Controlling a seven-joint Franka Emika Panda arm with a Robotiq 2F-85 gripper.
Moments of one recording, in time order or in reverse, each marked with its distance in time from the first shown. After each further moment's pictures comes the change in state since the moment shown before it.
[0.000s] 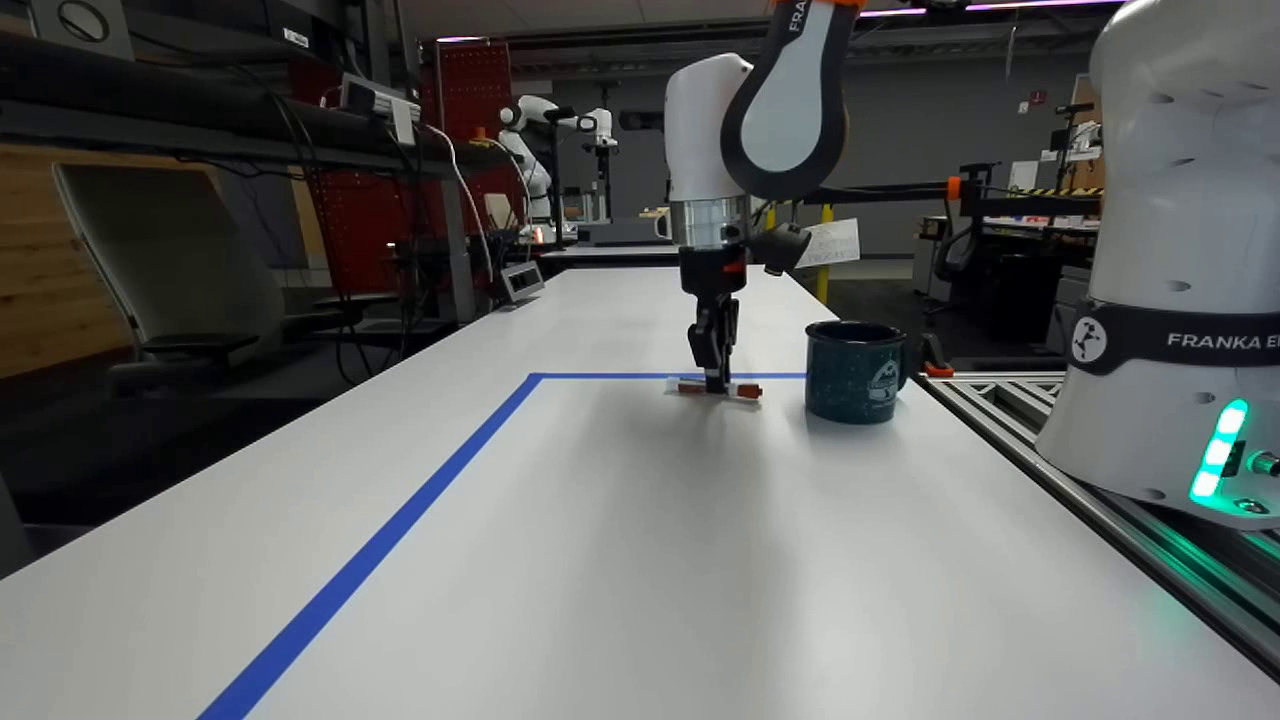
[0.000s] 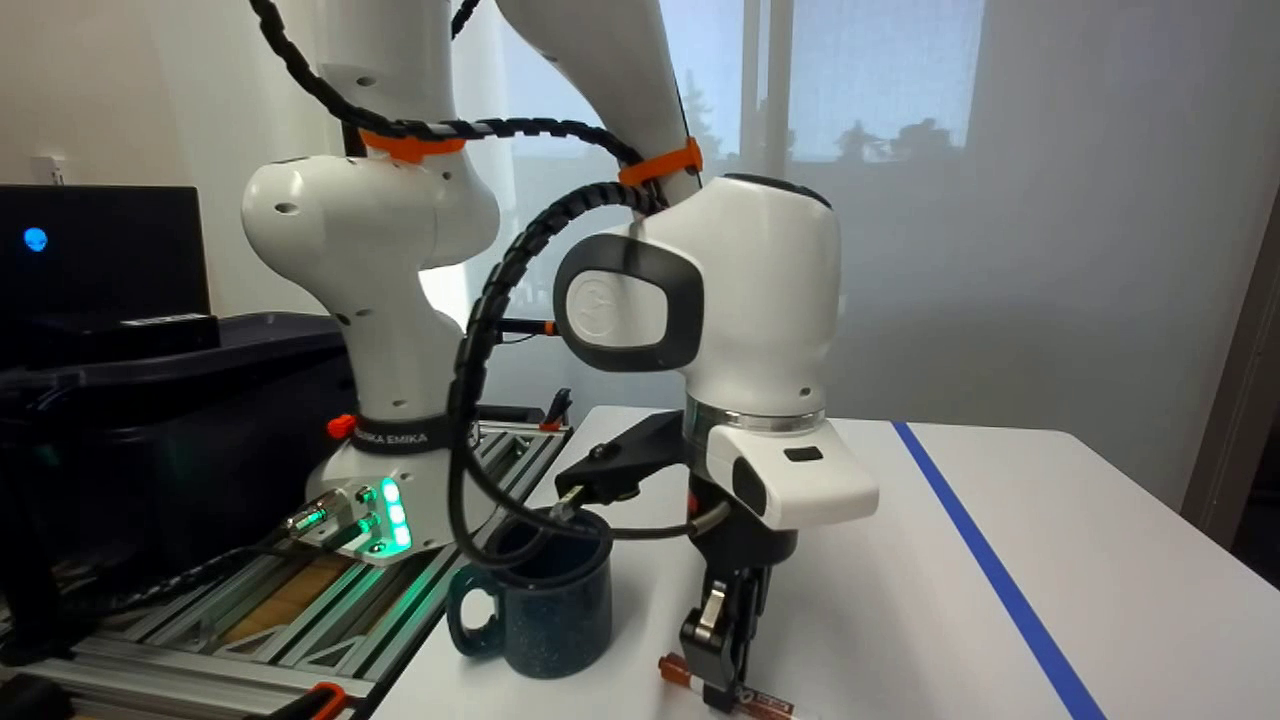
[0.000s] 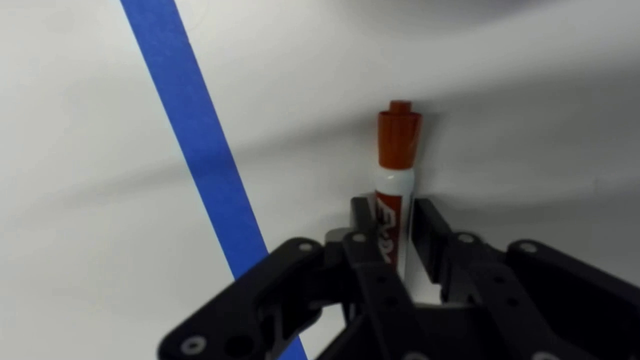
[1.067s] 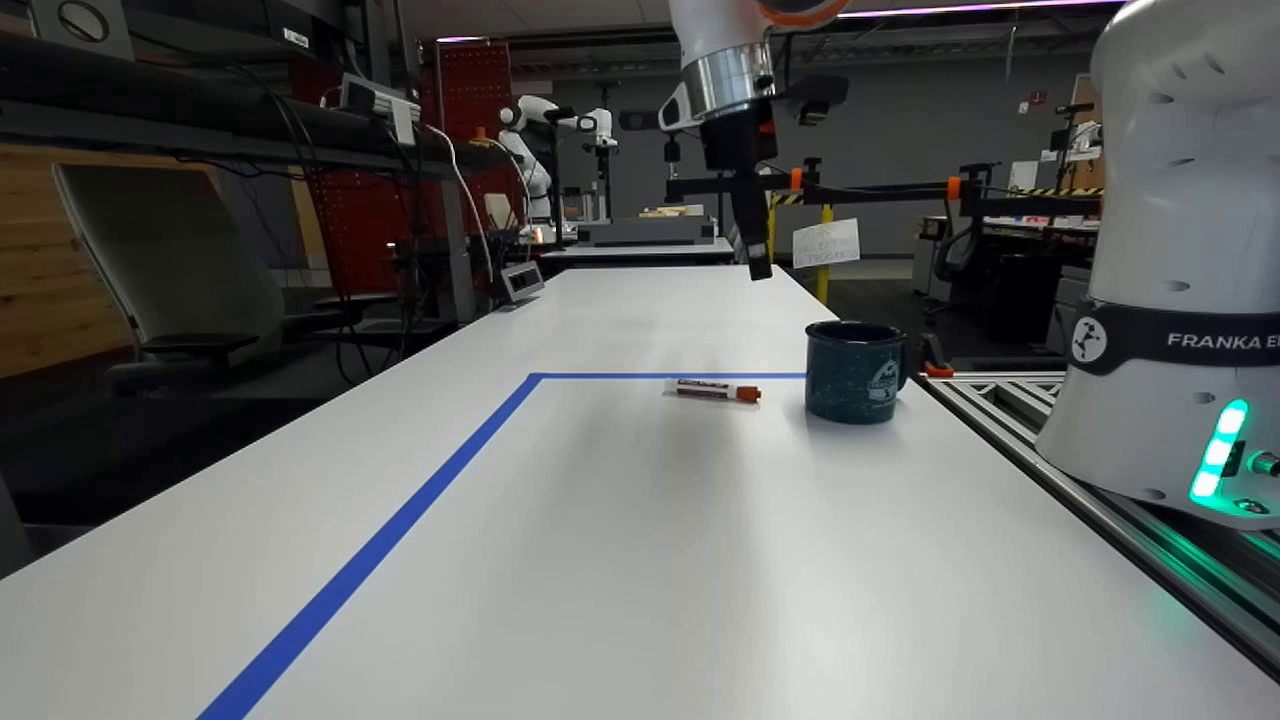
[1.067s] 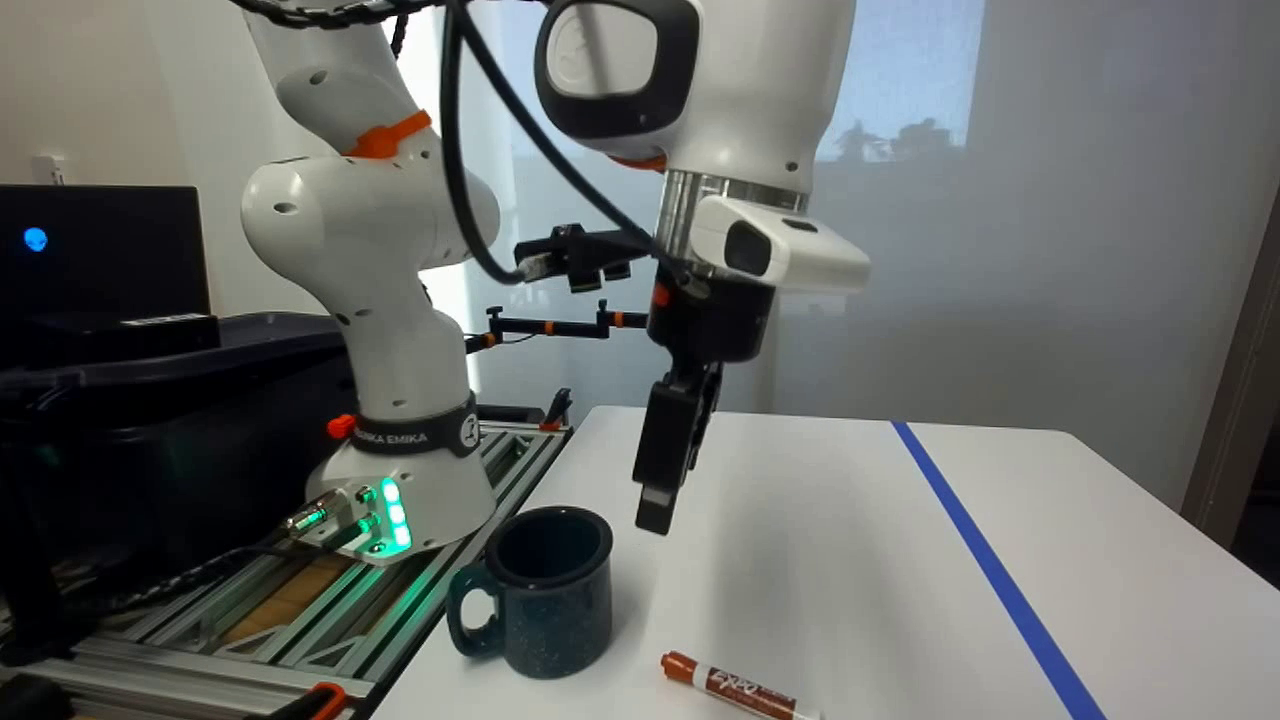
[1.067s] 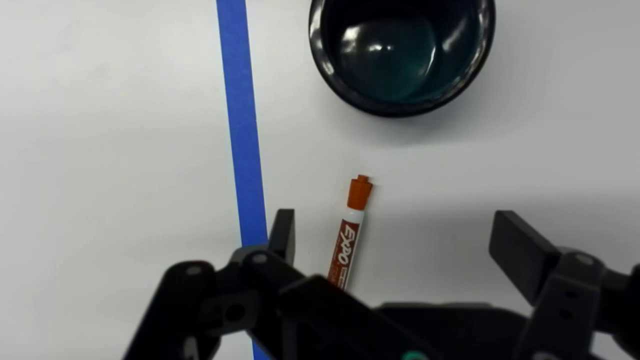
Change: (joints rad) arm -0.008 -0.480 0.039 0.001 -0.010 -0.627 -0.220
